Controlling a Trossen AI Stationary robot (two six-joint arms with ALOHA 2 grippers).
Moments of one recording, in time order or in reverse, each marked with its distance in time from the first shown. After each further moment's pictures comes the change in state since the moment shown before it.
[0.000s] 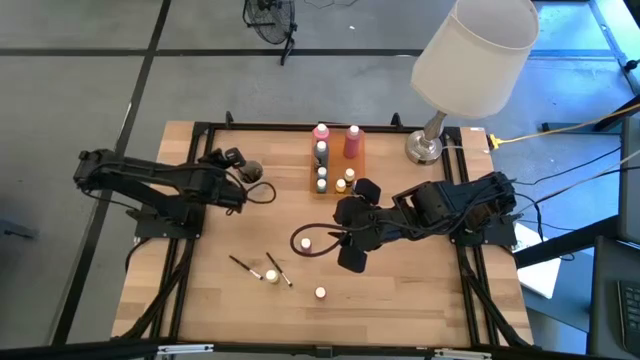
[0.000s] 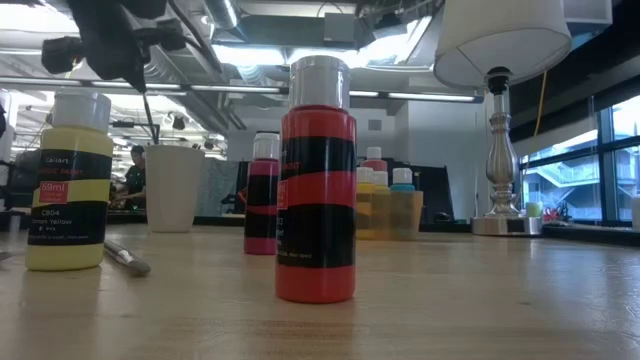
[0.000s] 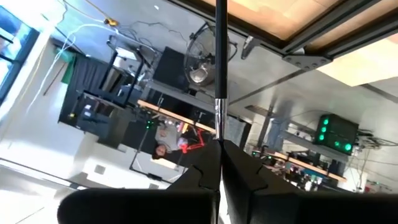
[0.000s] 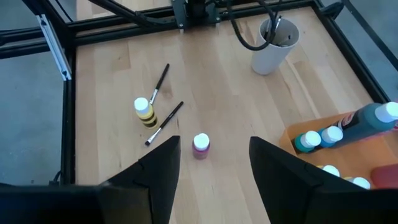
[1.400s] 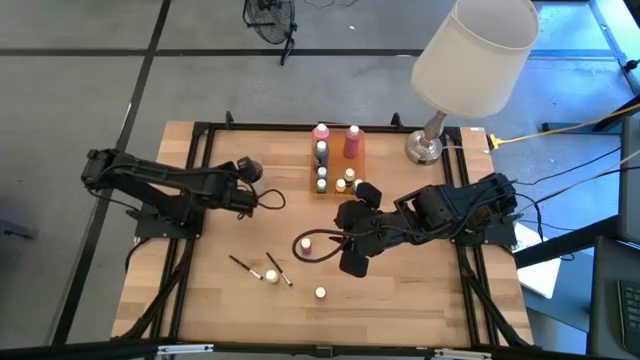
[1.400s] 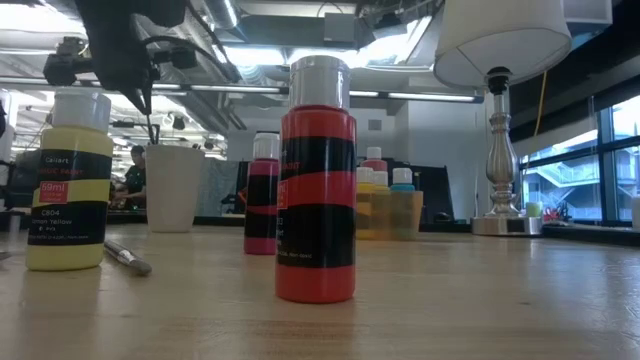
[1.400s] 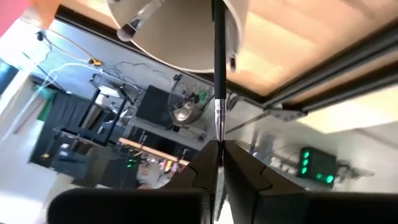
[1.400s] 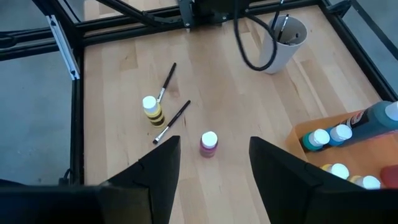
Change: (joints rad) left arm -0.005 0.097 0.002 0.141 0.185 0.027; right arm 0.022 0.000 0.000 0.002 0.000 0.021
